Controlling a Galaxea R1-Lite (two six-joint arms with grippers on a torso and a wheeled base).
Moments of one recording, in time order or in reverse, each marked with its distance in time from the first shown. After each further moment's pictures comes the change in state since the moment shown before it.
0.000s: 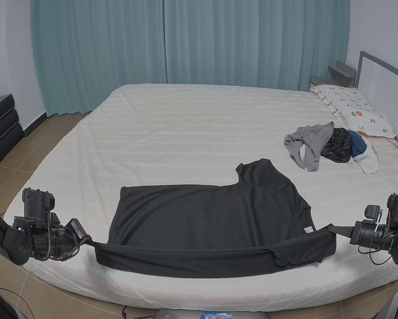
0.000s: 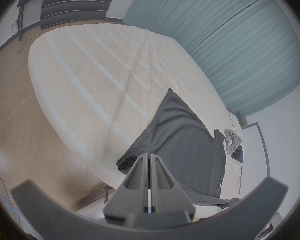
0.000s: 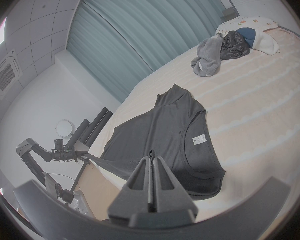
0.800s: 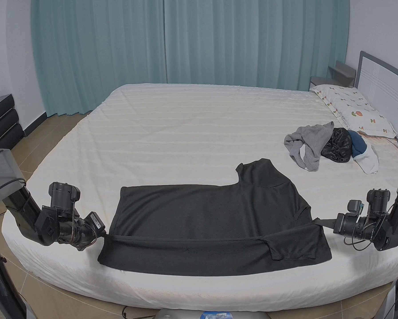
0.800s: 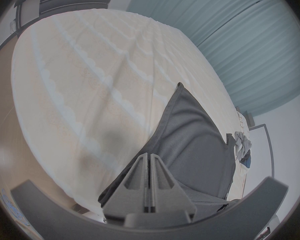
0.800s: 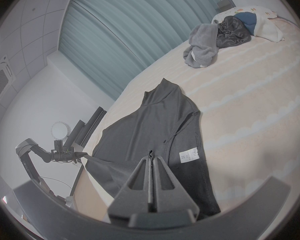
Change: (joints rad) left arm -0.007 0.312 -0.238 -0.003 -0.001 -0.014; right arm 0.036 0.285 -0.254 0.003 -0.043 0.031
